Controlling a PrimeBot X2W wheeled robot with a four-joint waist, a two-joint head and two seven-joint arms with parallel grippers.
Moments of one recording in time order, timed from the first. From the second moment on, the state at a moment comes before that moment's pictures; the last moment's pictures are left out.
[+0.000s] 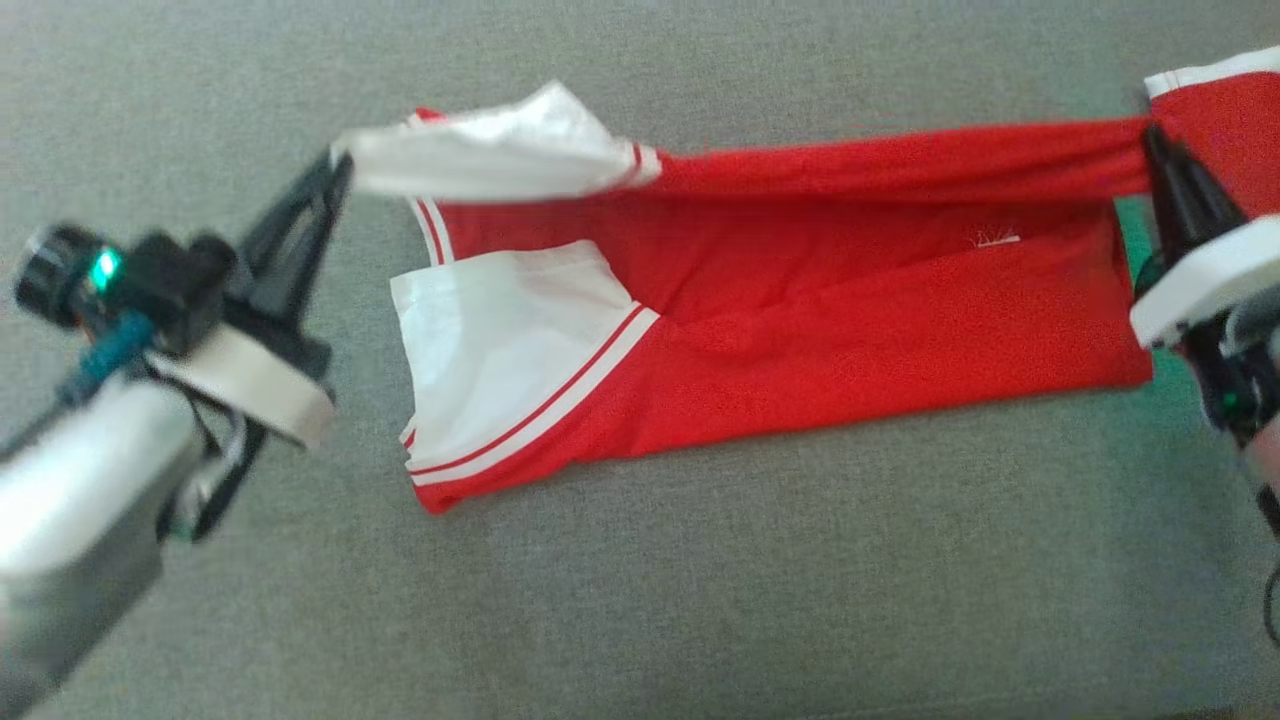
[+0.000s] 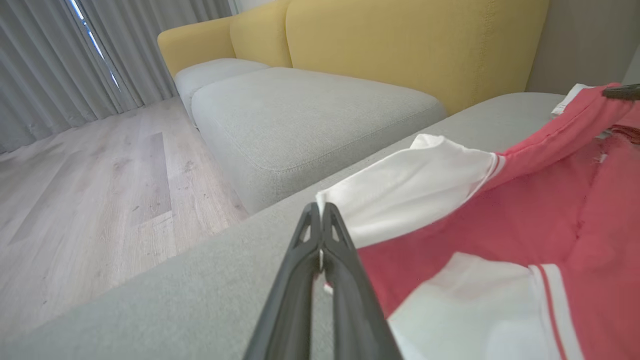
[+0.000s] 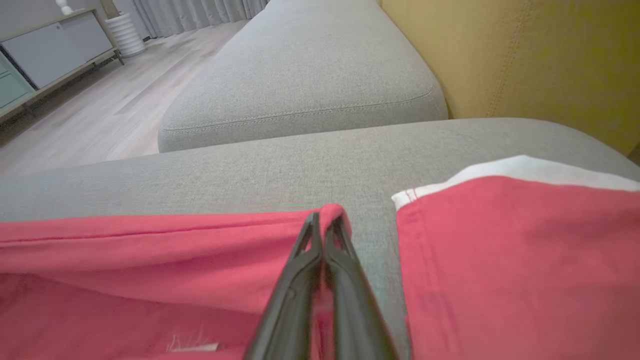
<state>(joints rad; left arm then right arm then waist) -0.87 0.74 -1.13 0.22 -0.85 0.14 -0.25 -0.76 -0.52 0.61 0.81 0.84 0.13 -0.19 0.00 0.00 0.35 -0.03</state>
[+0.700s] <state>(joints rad) -0.58 0.71 -1.13 0.11 -0.86 0.22 -0.25 -0.47 -0.49 0.38 0.67 0.72 0.13 -0.17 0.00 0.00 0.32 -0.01</state>
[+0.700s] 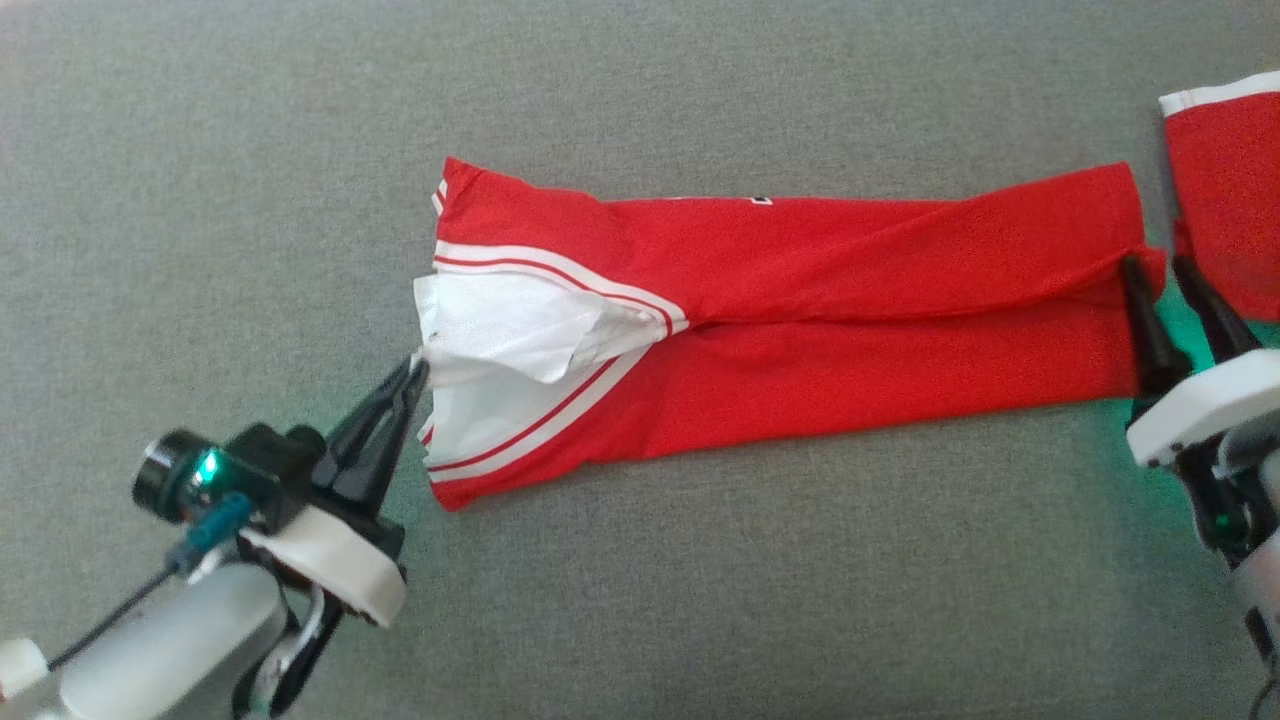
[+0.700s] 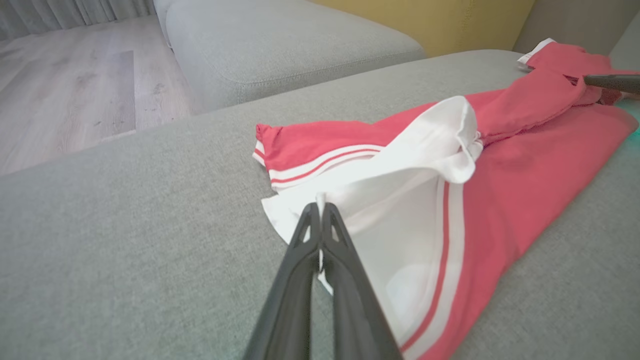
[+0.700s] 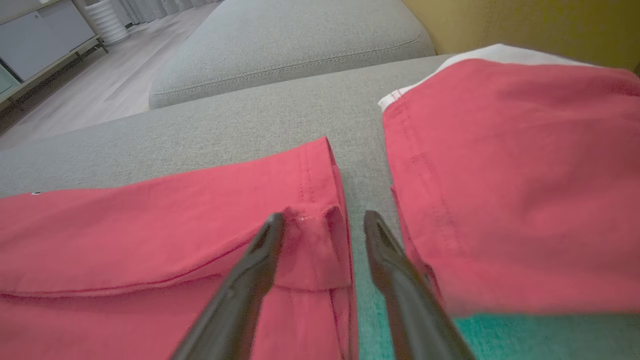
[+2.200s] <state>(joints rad) 0.08 0.12 -0.49 0.00 -0.19 0.17 -0.25 -0.32 -0.20 -0.39 0.67 0.26 0.13 0.06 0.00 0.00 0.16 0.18</state>
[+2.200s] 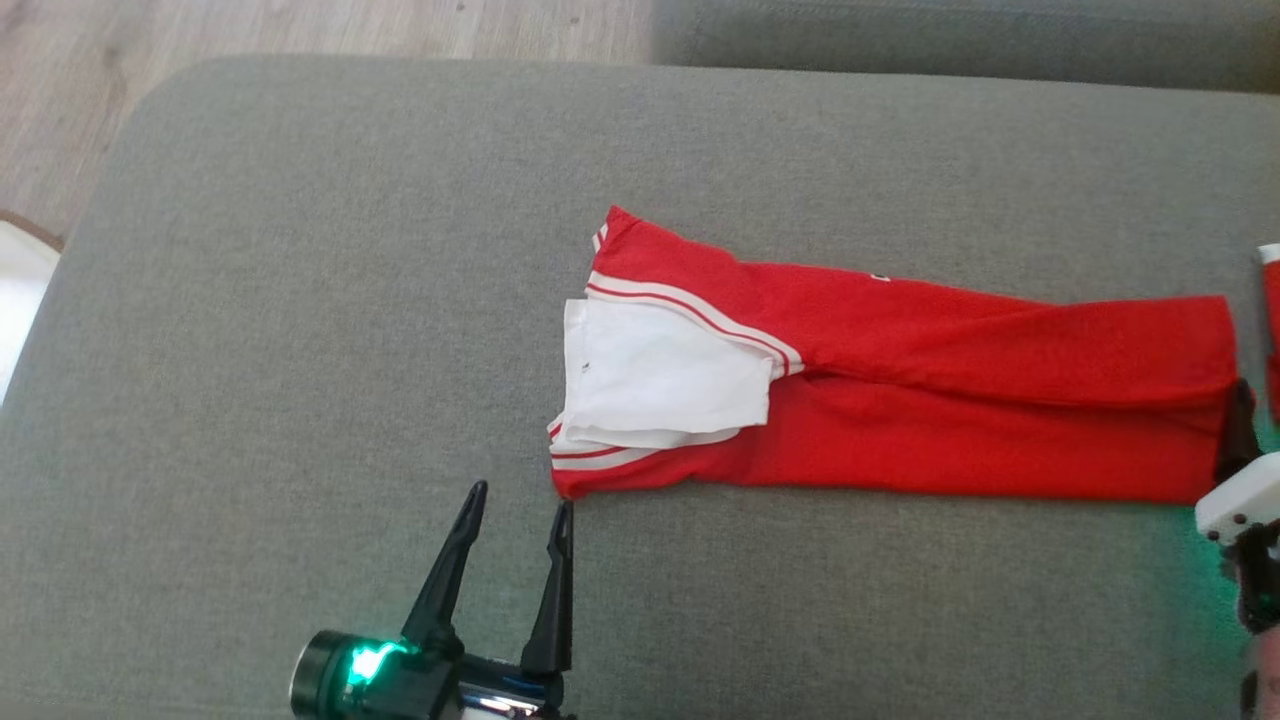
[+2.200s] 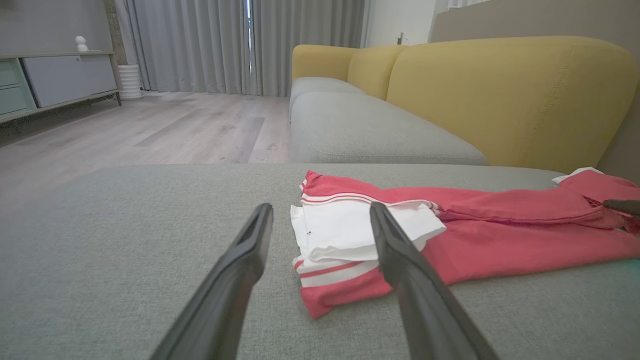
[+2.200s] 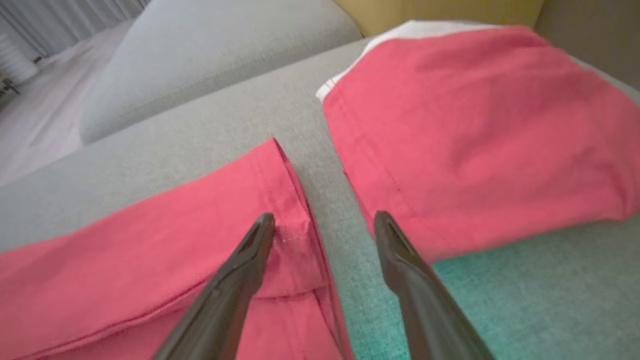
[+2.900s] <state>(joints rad) 0.08 0.07 -0.42 0.02 -0.14 0.10 -0.25 -0.38 -0.15 -0.36 0.82 0.27 0.13 0.04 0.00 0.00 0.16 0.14</state>
